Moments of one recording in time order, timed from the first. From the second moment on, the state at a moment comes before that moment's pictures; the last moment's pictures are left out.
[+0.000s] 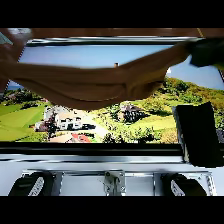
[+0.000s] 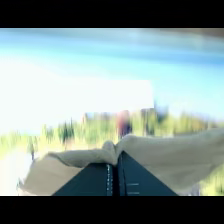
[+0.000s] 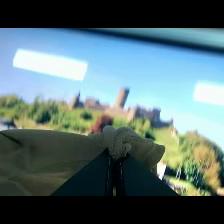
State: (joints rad) left arm 0.13 -0.55 1.29 1.02 -0.99 -1.34; right arm 0.00 -0.89 1.52 -1.12 1.01 1.27
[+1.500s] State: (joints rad) left arm 0.13 -0.41 1.59 1.02 -1.17 -1.45; right arm 0.00 -0.56 1.89 -1.42 1.33 1.52
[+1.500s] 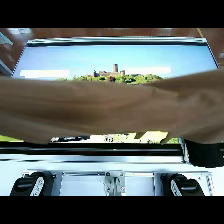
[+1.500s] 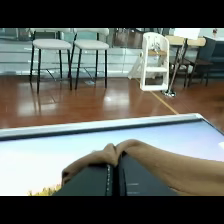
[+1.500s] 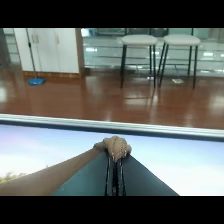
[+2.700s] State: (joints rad) left arm 0.12 -0.88 1.16 1.13 -1.11 -1.48; right arm 0.00 -1.10 1.42 -1.47 1.07 1.64
